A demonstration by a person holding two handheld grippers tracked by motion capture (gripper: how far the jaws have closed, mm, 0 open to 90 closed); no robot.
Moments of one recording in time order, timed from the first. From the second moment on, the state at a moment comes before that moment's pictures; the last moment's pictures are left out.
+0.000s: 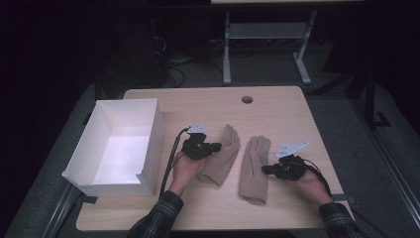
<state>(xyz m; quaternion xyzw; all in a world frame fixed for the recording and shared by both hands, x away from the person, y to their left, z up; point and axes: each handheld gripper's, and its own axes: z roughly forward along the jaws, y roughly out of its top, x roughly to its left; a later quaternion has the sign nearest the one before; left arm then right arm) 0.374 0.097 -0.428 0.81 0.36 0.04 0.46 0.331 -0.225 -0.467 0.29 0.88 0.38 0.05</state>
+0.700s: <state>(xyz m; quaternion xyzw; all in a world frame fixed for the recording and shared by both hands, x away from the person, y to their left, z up) 0.361 0.083 -0.415 0.81 0.33 0.03 0.49 0.335 -0.228 -0.468 0.31 0.87 0.37 0.07</state>
